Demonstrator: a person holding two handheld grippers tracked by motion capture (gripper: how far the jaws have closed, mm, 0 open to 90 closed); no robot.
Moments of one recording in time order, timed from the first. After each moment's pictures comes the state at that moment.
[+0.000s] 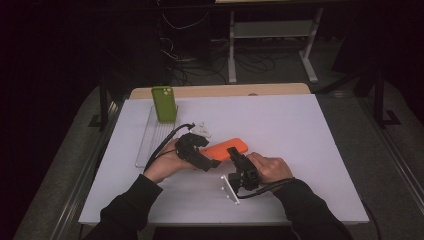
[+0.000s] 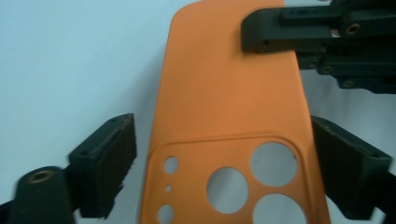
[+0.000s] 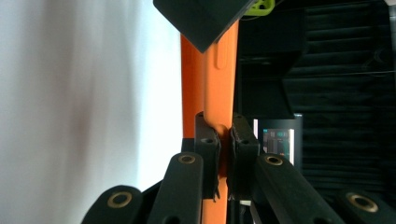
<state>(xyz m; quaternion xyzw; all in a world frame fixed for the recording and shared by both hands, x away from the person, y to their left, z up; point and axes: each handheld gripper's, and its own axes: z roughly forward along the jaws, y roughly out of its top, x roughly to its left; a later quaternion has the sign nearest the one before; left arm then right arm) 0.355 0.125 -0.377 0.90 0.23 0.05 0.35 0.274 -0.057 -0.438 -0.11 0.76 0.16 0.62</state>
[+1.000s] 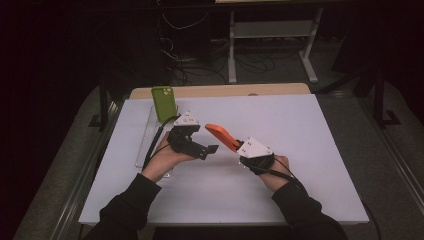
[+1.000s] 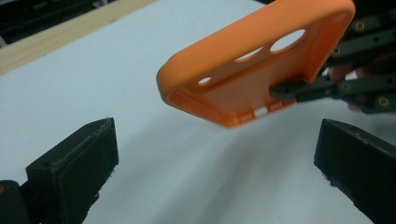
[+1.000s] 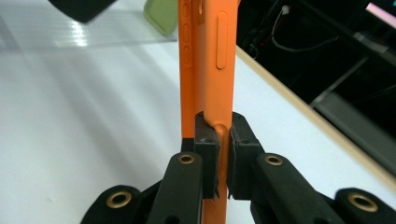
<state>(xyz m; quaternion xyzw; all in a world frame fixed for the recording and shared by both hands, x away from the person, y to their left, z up) 0.365 0.145 -0.360 0.84 0.28 0.11 0.46 0.309 -0.091 -0.402 0.26 0.81 0.41 0.34</state>
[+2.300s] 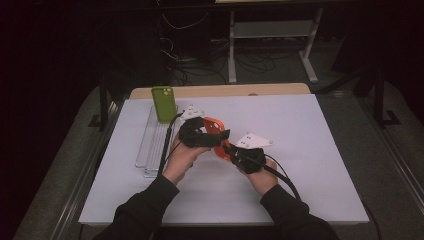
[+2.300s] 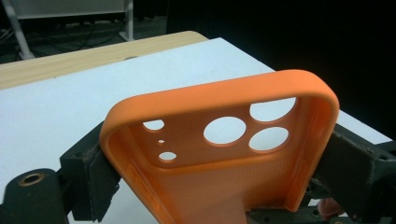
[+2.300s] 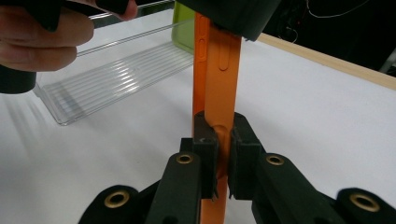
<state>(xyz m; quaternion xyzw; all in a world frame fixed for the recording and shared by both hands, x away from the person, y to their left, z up) 0.370 0.116 -0.360 0.76 0.37 0.11 0.53 0.316 -0.076 -0.408 0.35 0.77 0.49 0.20</state>
